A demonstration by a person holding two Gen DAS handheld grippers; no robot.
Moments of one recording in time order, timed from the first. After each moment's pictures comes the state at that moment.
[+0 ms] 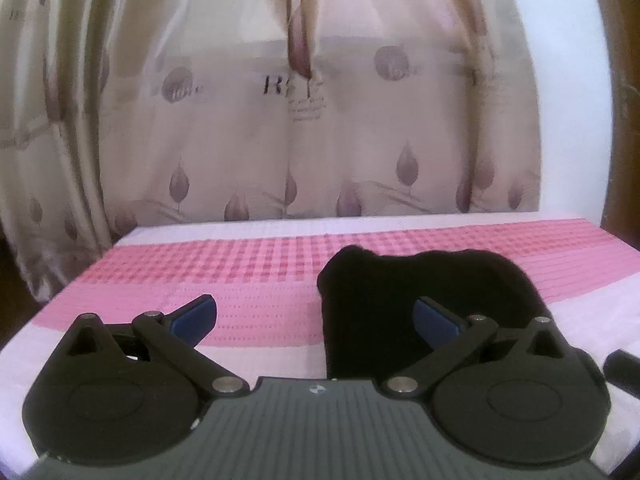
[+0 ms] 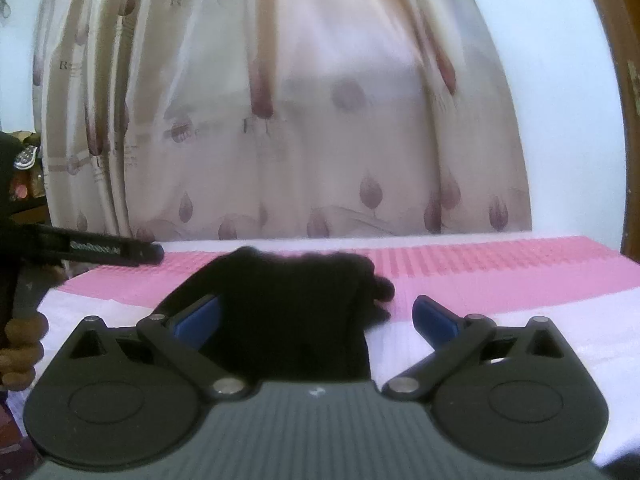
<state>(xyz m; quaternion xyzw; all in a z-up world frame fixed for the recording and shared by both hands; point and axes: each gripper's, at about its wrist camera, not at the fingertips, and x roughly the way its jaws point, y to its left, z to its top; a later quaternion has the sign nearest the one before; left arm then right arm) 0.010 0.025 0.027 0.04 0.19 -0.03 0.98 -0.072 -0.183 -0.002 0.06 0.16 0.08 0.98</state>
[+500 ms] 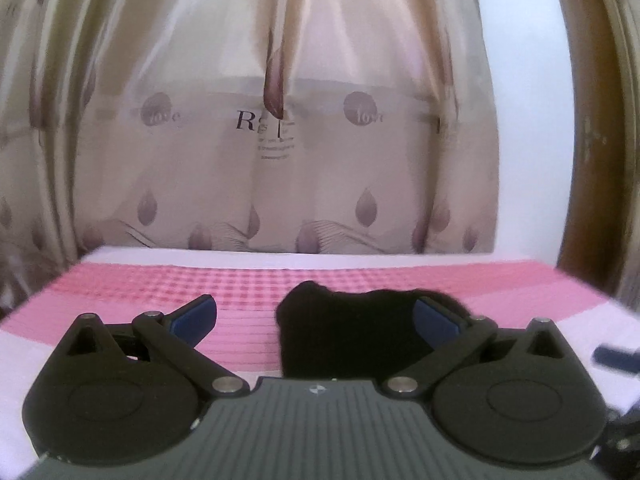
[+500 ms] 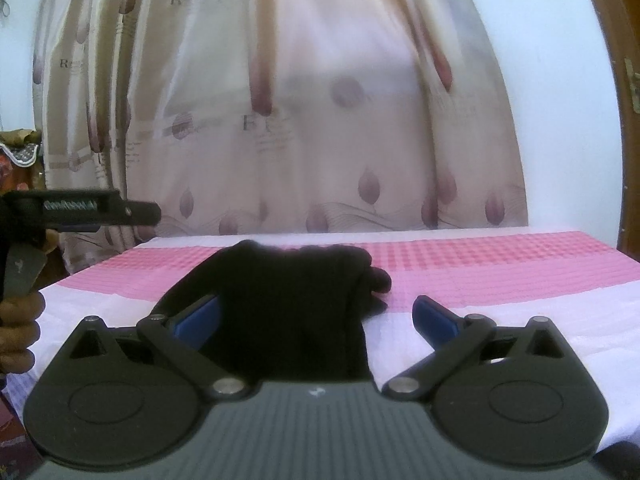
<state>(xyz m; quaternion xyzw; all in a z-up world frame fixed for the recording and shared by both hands) -0.010 0.032 0.039 -0.02 0.15 -0.09 0.98 -0.084 -0.184 -0.002 0.06 0.16 0.08 0.98</state>
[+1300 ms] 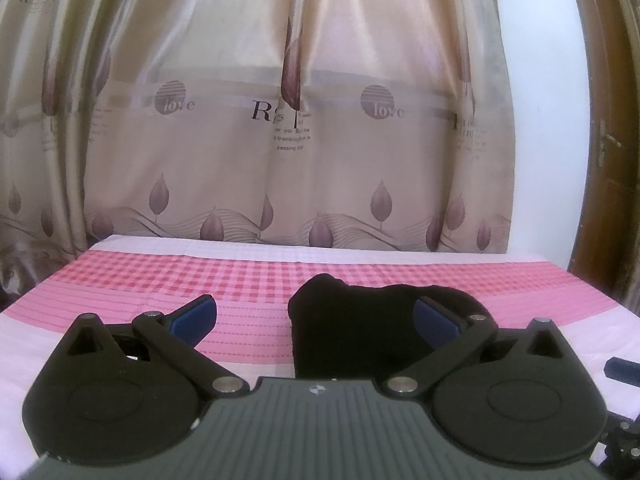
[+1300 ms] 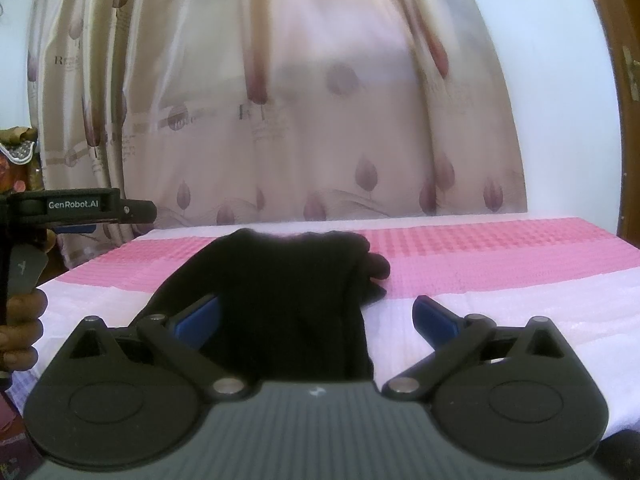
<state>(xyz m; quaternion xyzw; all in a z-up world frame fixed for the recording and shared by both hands) -0.004 0.034 0.032 -0.02 0.16 -0.07 0.98 -0.084 -0.185 -0.006 0.06 0.18 0.08 0.98</state>
